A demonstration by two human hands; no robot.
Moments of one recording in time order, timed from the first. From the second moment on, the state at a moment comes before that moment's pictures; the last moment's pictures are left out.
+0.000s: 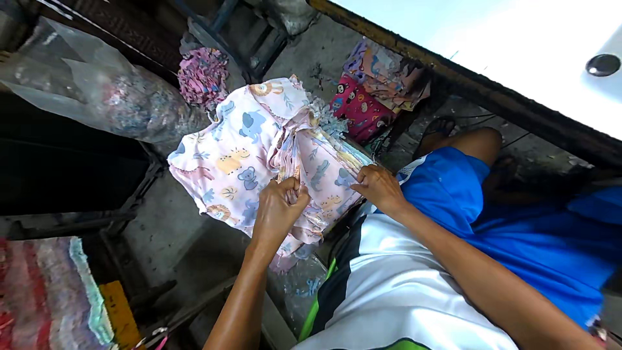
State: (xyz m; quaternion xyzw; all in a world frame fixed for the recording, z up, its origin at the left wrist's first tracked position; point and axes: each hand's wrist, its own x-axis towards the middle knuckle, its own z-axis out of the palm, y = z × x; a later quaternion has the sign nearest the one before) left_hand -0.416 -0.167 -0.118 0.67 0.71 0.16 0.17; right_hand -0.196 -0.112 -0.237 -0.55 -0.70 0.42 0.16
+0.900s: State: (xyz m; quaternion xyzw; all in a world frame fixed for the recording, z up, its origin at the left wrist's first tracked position) left_hand -0.418 -0.170 -0.109 0.61 0.74 0.17 0.24; right_hand -0.182 -0.108 -0.225 -0.47 -0.71 0.45 0.27
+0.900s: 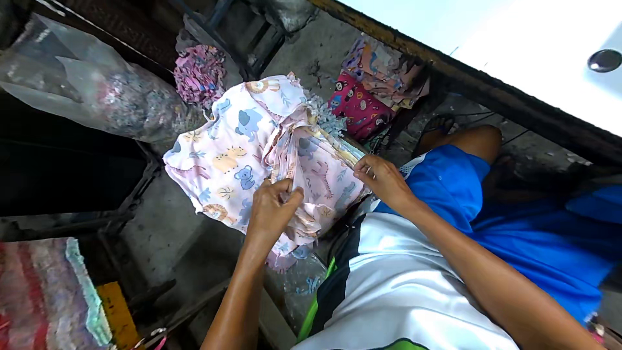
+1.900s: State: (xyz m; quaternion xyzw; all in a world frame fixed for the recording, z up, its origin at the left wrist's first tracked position) left_hand -0.402 -0.162 -0.130 0.61 0.73 0.13 0.28; right_hand -0.182 -0.125 -0.167 -0.31 -0.72 0.61 0.09
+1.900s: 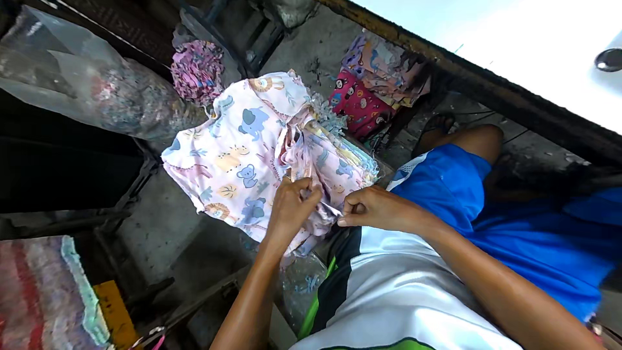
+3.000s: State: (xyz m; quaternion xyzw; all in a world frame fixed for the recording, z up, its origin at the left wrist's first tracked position) left_hand -0.400 -0.159 -0.133 0.72 0.67 0.00 0.19; right_hand -0.204 -0.126 -0.198 -0.36 -0.69 0.57 0.26
